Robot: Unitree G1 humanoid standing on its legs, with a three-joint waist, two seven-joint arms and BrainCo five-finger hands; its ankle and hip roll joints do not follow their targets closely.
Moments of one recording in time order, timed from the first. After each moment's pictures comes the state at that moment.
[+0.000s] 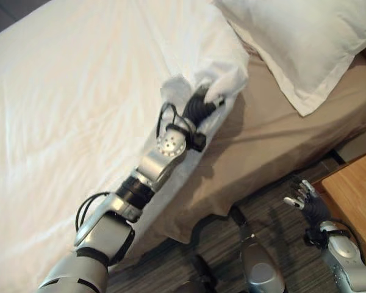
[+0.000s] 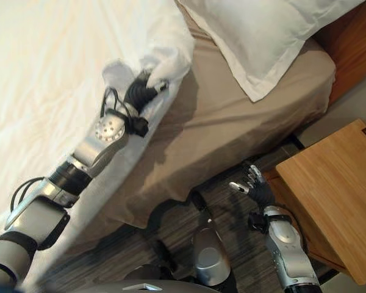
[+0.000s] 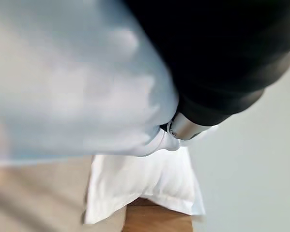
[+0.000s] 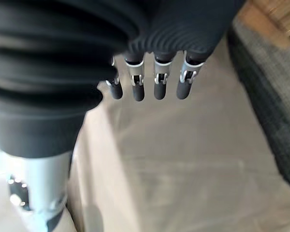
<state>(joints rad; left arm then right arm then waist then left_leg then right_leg) -0.73 0.43 -0.51 0.24 -0.55 -0.02 0.11 0.22 -0.45 -0.01 0.02 0.39 -0.04 0.03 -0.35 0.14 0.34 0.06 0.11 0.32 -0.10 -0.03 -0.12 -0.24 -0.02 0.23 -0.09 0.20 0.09</state>
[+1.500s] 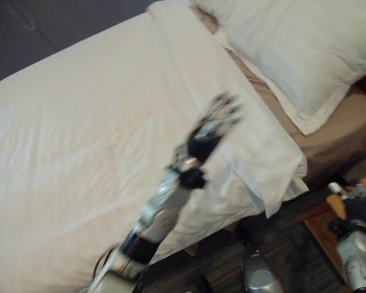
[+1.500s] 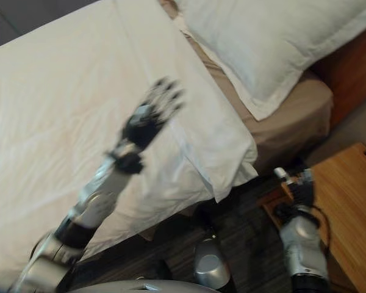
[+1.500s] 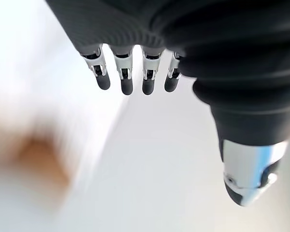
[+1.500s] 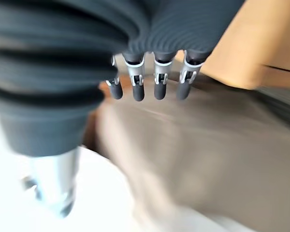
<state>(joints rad) 0.04 0.28 -0.09 -0.19 -0.97 -0.05 -0.01 0.08 -0.47 -0.36 0.11 0.48 -0.08 -0.28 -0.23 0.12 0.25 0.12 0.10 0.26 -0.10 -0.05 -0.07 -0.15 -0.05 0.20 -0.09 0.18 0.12</state>
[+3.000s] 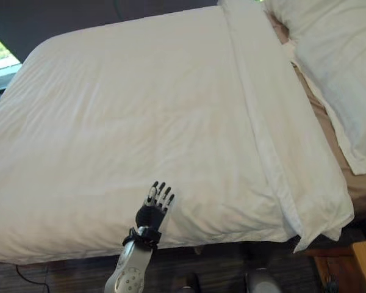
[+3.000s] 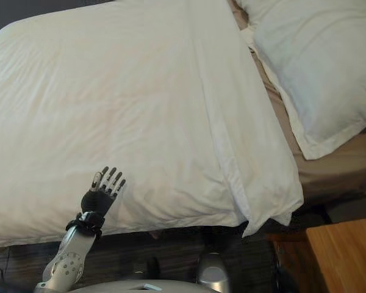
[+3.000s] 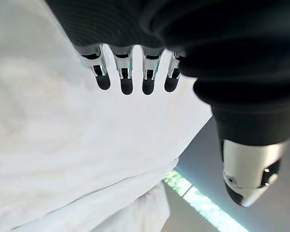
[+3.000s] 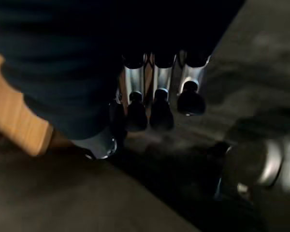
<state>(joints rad) 0.24 0.26 -0.11 -0.02 -0.95 0.00 0.00 0.25 -0.26 -0.38 0.79 0.88 0.01 -0.12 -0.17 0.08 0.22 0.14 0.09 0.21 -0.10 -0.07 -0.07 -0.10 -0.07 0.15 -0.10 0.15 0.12</state>
